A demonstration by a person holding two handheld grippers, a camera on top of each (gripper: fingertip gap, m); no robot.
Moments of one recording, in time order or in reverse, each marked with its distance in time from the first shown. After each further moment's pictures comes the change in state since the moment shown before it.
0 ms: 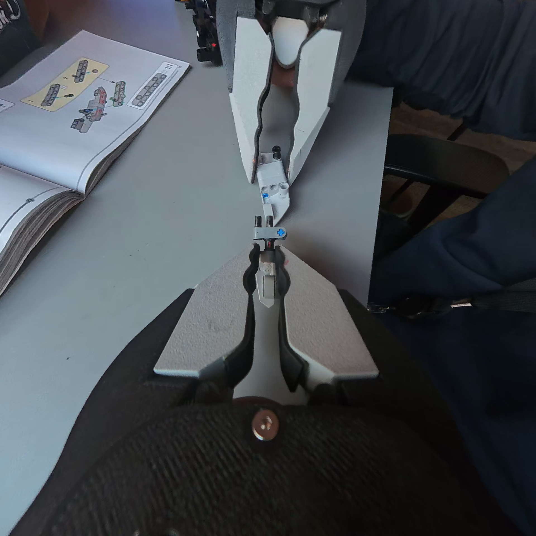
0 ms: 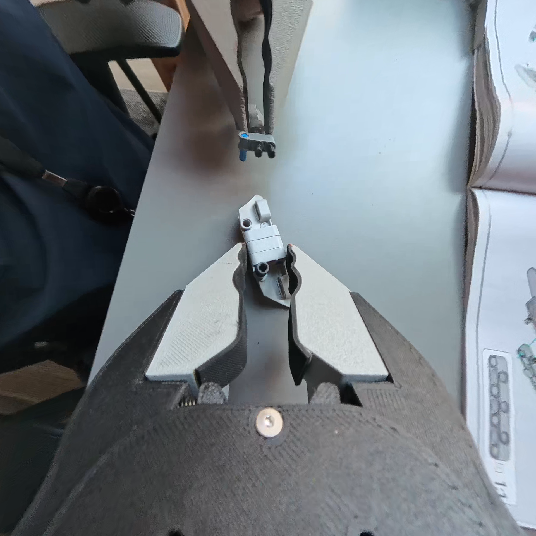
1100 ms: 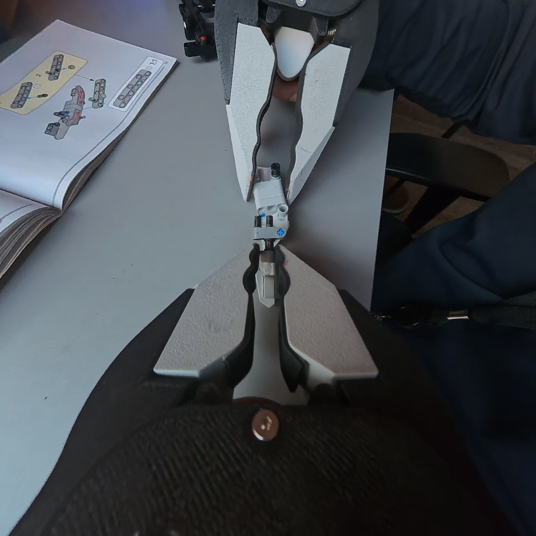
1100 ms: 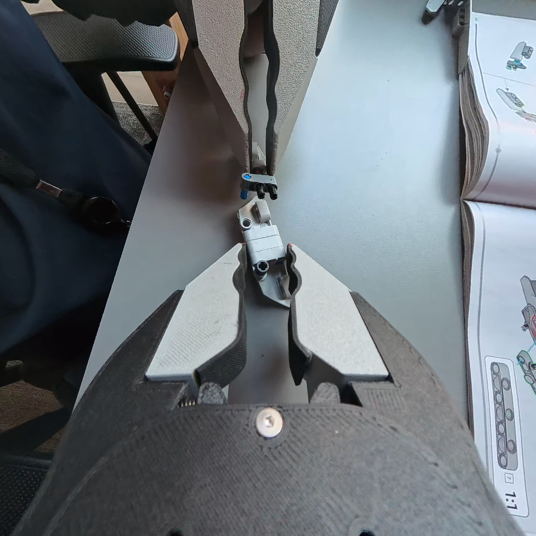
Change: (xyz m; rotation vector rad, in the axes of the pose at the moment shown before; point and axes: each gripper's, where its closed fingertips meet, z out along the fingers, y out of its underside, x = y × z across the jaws) left arm 0.003 -0.006 0.018 -0.032 0.021 -0.004; right arm -0.002 -0.004 0.005 0.052 0.043 -0.021
